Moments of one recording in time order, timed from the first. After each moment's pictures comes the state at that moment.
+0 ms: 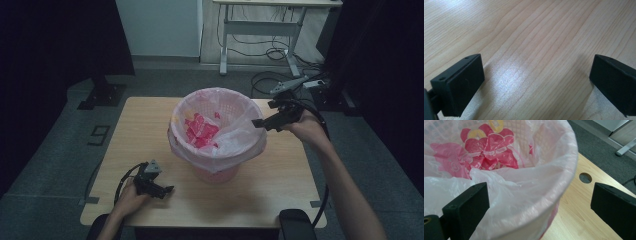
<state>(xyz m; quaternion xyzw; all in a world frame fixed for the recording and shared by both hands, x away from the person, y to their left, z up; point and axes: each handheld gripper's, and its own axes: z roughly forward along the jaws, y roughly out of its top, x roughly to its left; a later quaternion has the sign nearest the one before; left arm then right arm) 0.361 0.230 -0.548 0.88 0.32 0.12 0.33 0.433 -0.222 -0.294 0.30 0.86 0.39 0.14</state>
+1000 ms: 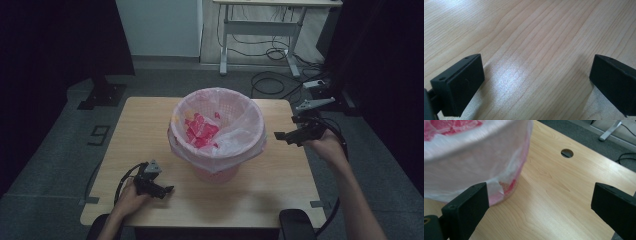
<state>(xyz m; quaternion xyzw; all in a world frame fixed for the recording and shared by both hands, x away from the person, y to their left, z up) 0.361 0.230 -0.548 0.88 0.32 0.12 0.33 0.414 -0.289 -0.342 0.37 0.83 0.39 0.16</state>
